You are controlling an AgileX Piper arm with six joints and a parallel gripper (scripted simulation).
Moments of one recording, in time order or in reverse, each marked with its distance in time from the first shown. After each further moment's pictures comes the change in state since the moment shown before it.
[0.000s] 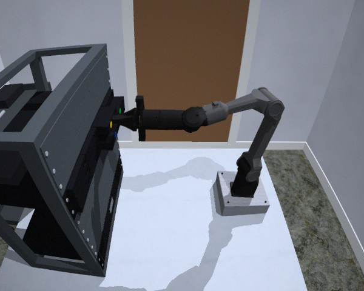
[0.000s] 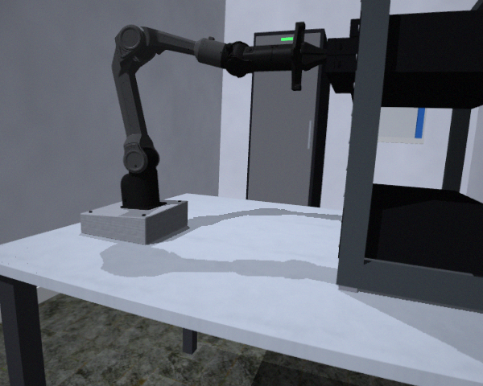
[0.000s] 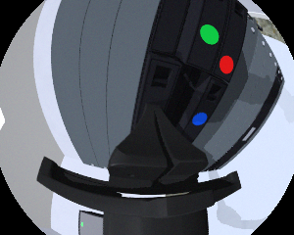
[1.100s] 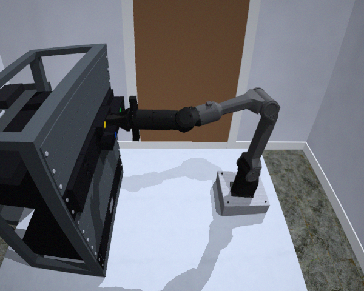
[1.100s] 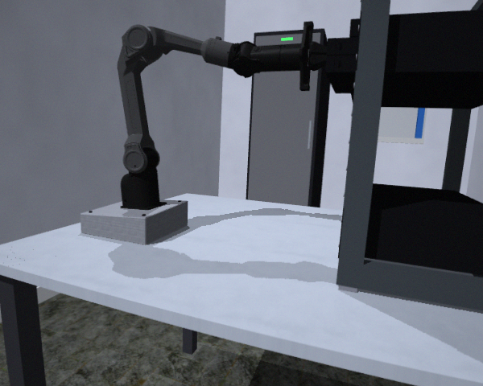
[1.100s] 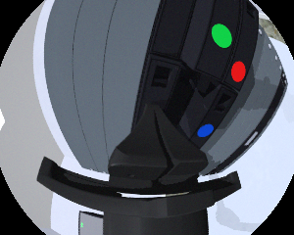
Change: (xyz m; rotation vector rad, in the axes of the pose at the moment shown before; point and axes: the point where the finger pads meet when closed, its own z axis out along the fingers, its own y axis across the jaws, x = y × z) arm 0.000 0.000 0.019 -0.003 0.000 0.000
